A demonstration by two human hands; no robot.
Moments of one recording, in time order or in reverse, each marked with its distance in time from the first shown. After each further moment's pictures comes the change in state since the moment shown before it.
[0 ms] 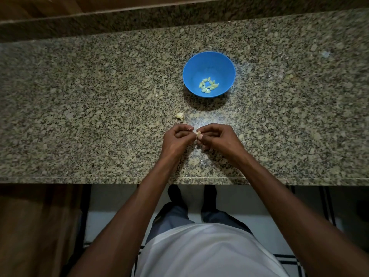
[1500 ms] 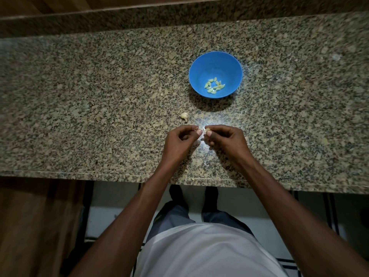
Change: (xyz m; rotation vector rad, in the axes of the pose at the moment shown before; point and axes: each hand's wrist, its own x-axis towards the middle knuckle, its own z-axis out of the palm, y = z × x) left_hand -0.004 -0.004 -0.007 0.186 -0.015 0.174; right_hand 0.003 0.012 -0.004 0.143 0.084 -0.053
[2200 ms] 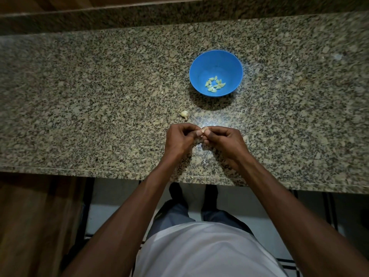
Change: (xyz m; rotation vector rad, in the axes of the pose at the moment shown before) left_hand 0.009 0.010 0.007 0.148 0.046 0.000; right_hand -0.002 -0.004 0.007 0.146 0.000 0.168
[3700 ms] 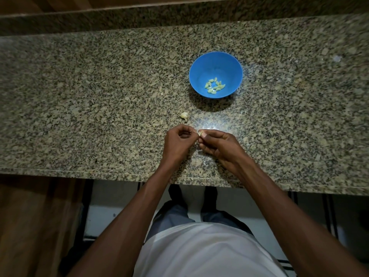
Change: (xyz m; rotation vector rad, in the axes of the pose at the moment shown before) left_hand -0.003 -0.015 -0.002 -0.088 0.032 -0.010; right_hand -0.002 0.001 0.009 0.227 -0.066 0.168
